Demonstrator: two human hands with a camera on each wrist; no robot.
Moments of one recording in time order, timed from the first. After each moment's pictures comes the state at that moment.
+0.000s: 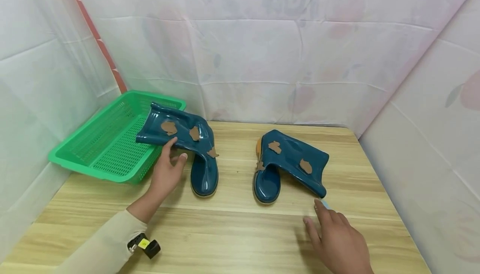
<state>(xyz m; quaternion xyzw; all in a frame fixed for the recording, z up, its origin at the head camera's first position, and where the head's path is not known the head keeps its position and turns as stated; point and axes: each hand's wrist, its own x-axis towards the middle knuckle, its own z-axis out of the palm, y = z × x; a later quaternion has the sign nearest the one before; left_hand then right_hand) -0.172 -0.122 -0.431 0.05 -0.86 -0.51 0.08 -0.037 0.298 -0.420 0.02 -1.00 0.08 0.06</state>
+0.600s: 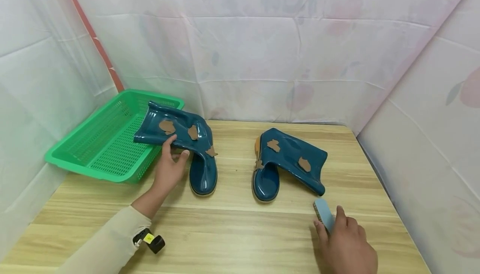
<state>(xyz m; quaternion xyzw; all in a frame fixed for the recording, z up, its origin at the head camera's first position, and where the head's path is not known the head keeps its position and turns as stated) -0.184 -0.115 -0.435 0.05 -0.84 -0.53 0.09 -0.036 0.317 -0.443 -0.17 -0.98 0.08 -0.03</state>
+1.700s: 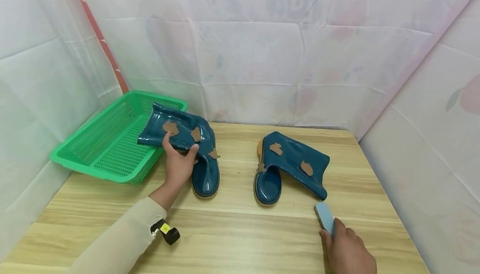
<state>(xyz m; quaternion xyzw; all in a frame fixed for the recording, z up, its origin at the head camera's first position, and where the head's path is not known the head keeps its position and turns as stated) -0.204 -0.090 -0.443 0.12 -0.78 -0.59 0.17 -0.040 0.332 -0.463 -0.14 -0.98 0.09 -0.09</state>
